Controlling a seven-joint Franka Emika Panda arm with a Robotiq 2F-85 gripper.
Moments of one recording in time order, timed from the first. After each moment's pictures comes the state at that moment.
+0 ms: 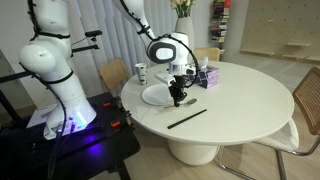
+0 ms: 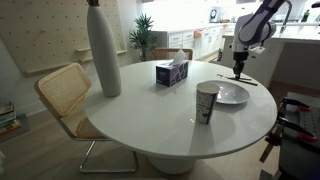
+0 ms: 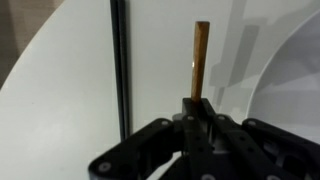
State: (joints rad) arm -0.24 0.37 -0.19 -2.34 -0.07 2.64 -0.31
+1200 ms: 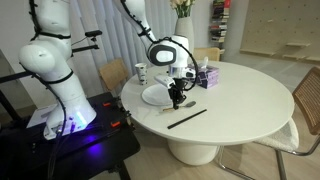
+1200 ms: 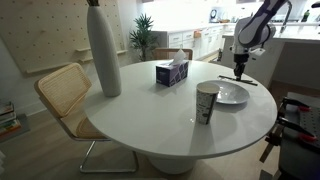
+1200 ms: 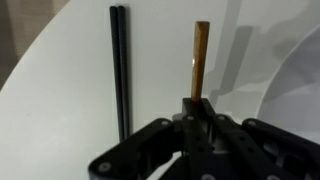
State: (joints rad) arm -0.25 0.39 -0.19 -2.34 -0.07 2.64 -0.31
